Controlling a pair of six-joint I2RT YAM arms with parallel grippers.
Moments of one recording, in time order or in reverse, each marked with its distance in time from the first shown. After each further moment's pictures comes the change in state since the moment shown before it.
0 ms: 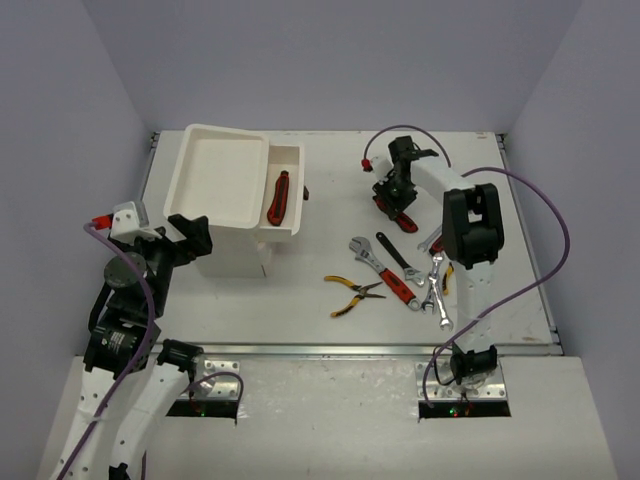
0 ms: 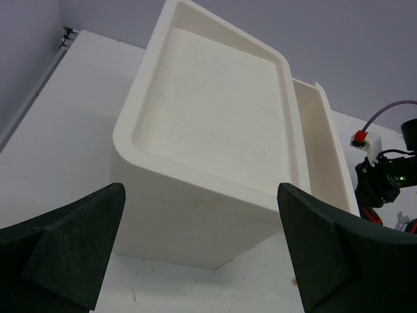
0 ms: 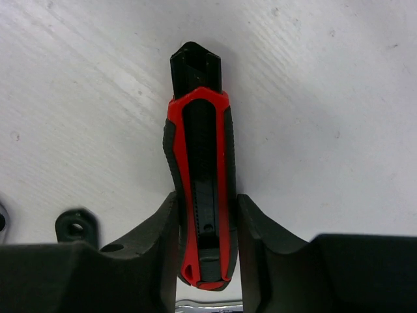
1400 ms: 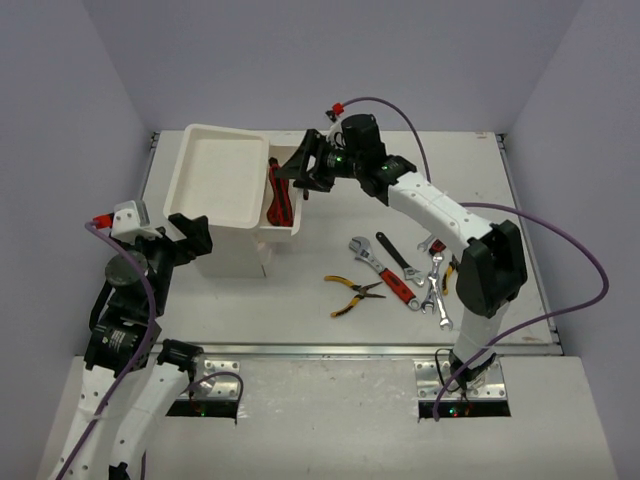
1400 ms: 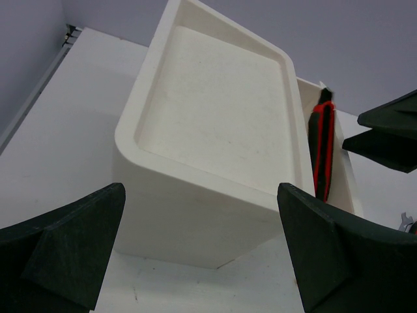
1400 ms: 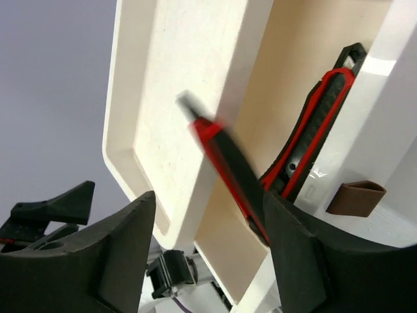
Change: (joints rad) left arm 0.000 0.007 -0.002 0.000 -0.008 0.000; right arm 0.376 -0.439 -0.166 0.600 -0.409 1.398
